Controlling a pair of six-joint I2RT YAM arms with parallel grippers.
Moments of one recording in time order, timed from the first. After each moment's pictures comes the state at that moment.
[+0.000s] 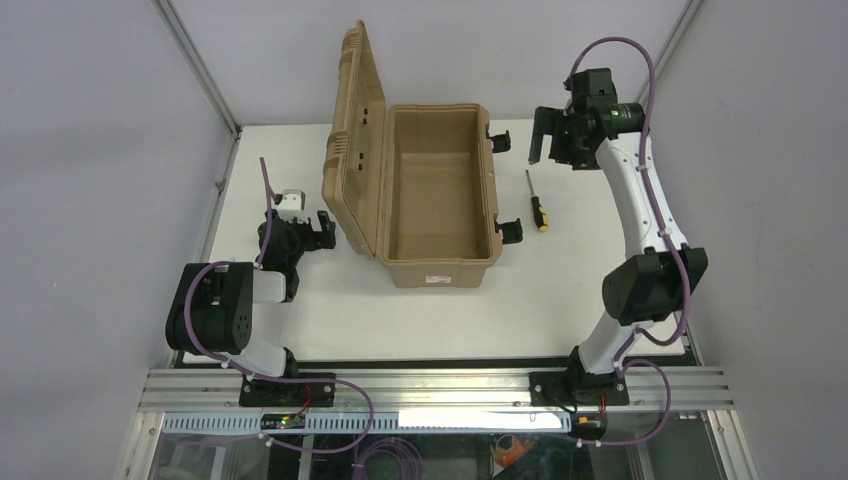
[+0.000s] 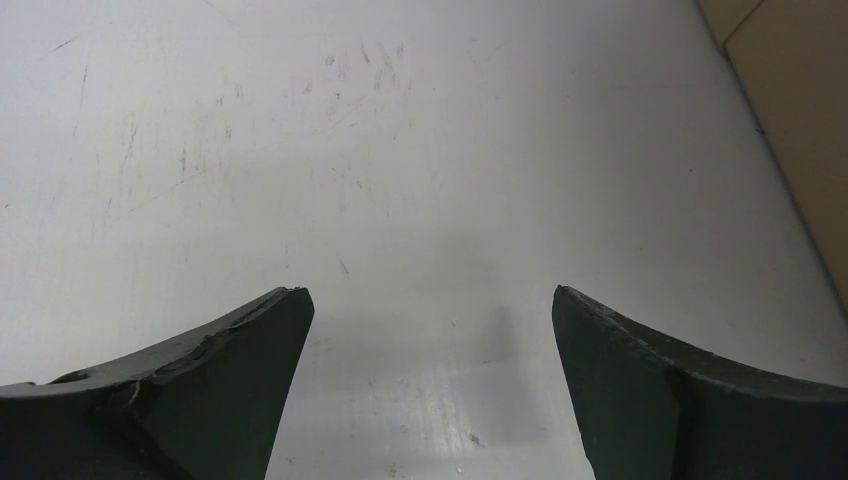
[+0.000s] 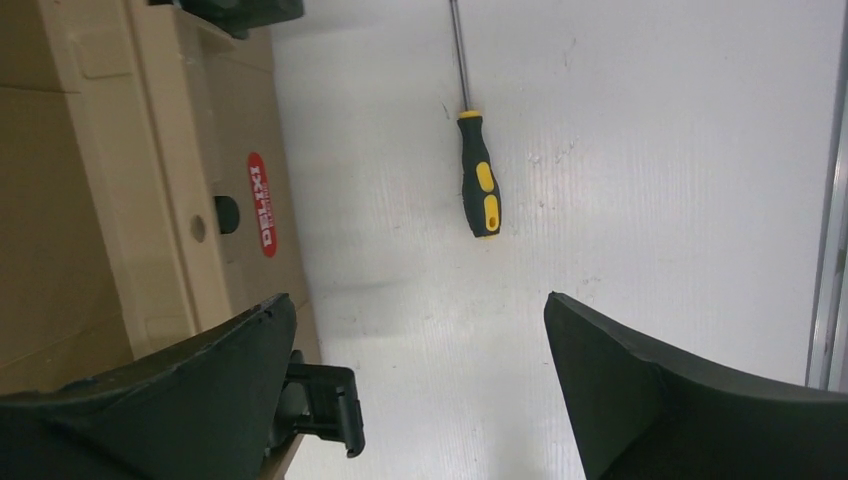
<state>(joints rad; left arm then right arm) 0.01 1.54 0.36 0.87 0.07 -0.06 0.14 1.69 1.89 -1.10 0.04 0.21</state>
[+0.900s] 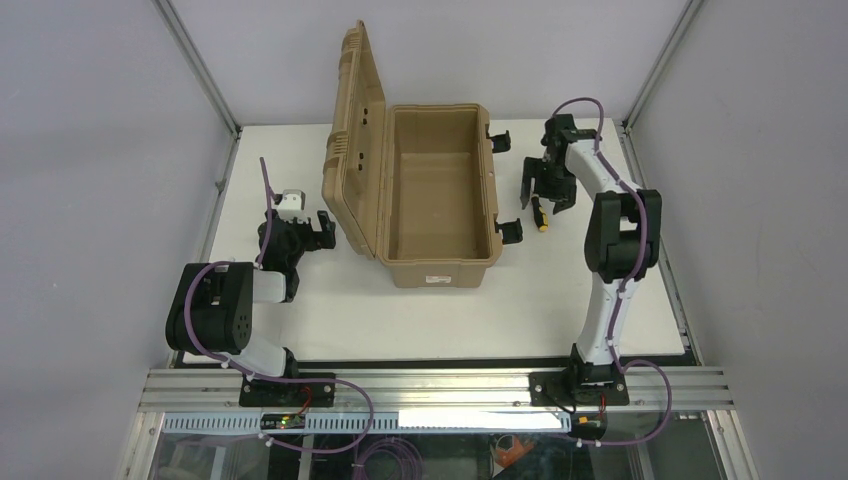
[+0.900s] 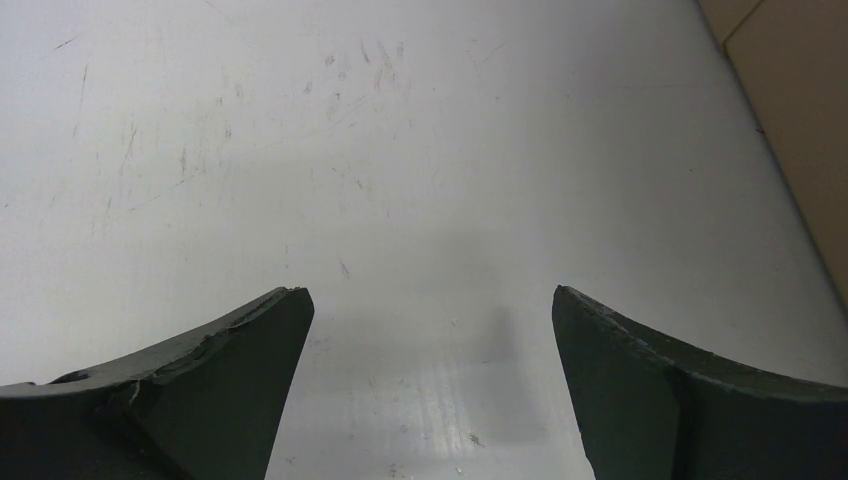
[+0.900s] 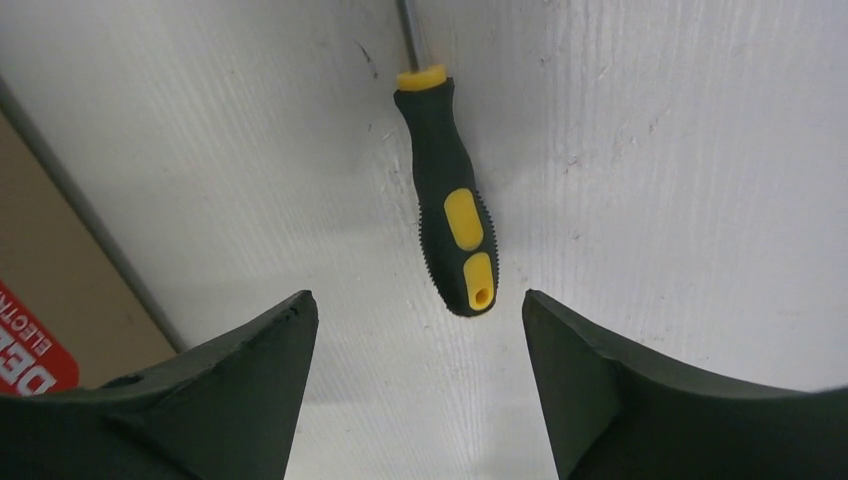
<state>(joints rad) 0.01 1.54 0.36 0.87 0.07 -0.06 0.09 2.03 1.71 -0.97 -0.01 0.21</state>
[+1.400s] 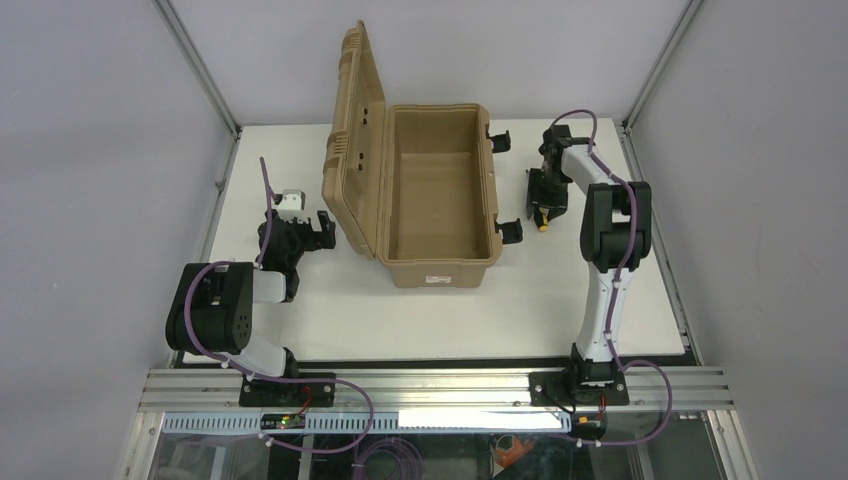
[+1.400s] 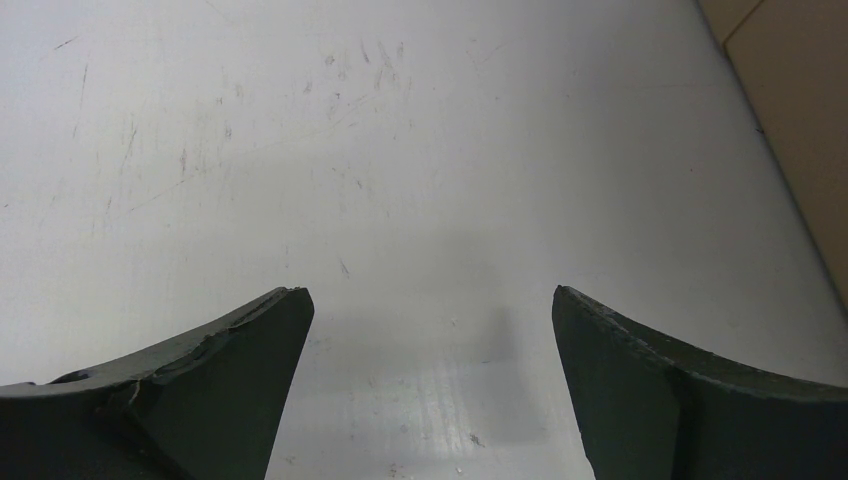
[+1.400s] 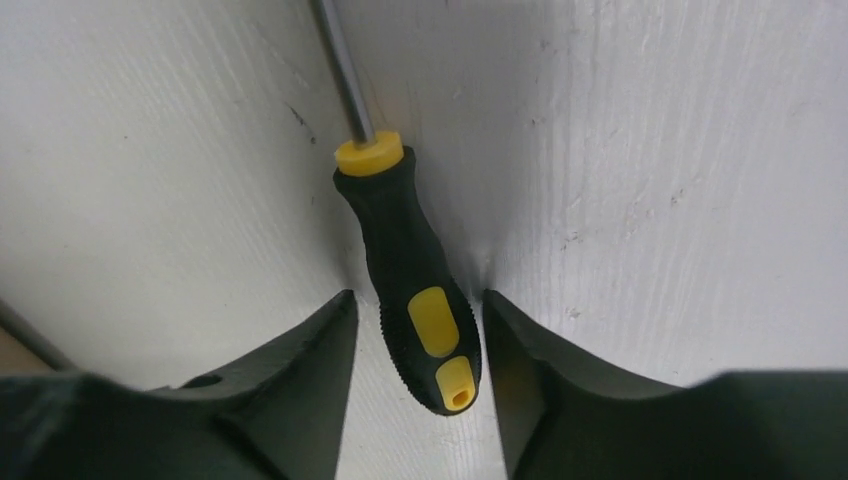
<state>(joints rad) 0.01 1.54 0.36 0.87 0.07 -0.06 0.07 2.16 1.70 -0.91 -0.01 0.19</state>
